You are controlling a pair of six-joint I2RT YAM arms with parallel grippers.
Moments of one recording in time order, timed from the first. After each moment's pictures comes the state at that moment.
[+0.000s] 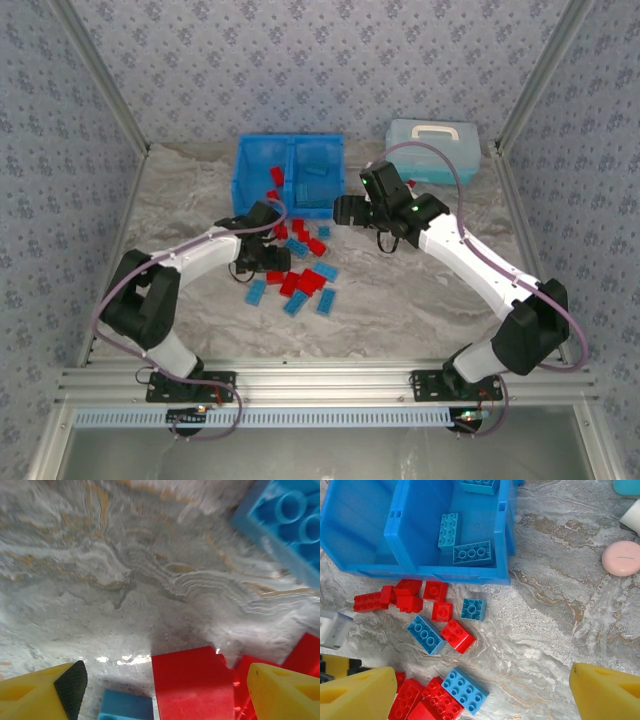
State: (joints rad) left arm -0.53 1.64 1.00 -0.66 -0.01 -0.53; right arm 0.61 1.46 1.33 -0.68 0.10 0.52
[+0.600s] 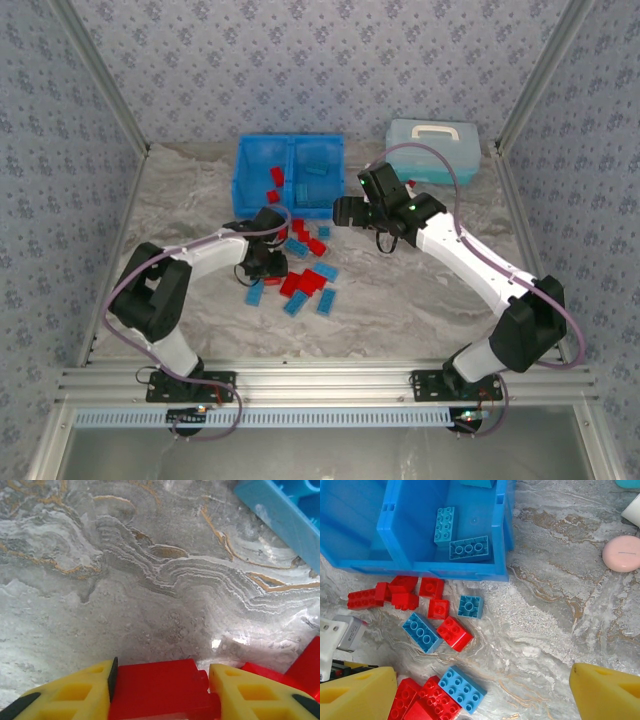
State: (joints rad) left arm -0.56 1.69 0.99 -0.62 0.03 -0.59; right arm 0.61 1.48 1.33 -0.68 0.10 0.52
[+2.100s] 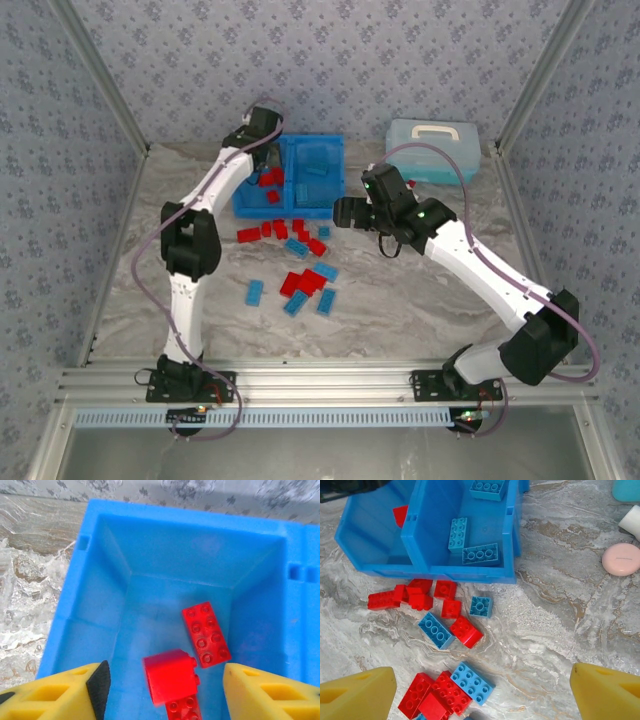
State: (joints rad) left arm -0.35 2.23 2.12 -0.76 -0.31 -0.39; right arm 0.64 1.40 1.32 -0.70 0.12 0.54
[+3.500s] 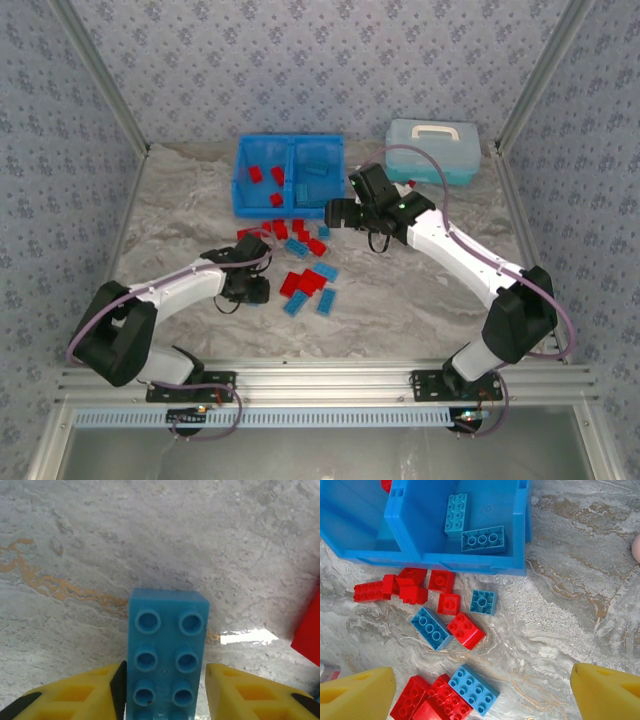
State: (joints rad) left arm -0.58 1.40 0.71 -0.63 -0.06 -0.50; right arm 0.63 1.54 1.35 -0.66 0.06 0.53
